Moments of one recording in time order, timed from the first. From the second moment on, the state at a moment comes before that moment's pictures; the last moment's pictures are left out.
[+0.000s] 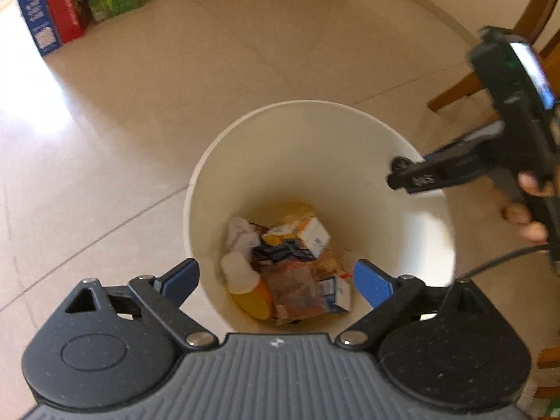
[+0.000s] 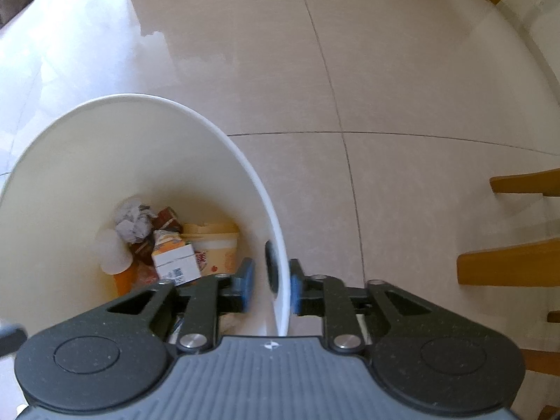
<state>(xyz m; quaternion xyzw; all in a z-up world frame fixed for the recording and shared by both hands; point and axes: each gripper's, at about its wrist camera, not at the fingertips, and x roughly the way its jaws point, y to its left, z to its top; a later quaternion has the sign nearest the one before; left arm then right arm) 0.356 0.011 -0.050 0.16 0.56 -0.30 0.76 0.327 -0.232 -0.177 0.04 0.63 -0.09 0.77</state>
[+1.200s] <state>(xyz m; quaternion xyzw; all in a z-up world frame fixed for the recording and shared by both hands) 0.317 0.046 0.028 0.14 0.66 -0.13 0.73 0.229 -0.172 -0.047 0.09 0.63 -0.08 0.76</state>
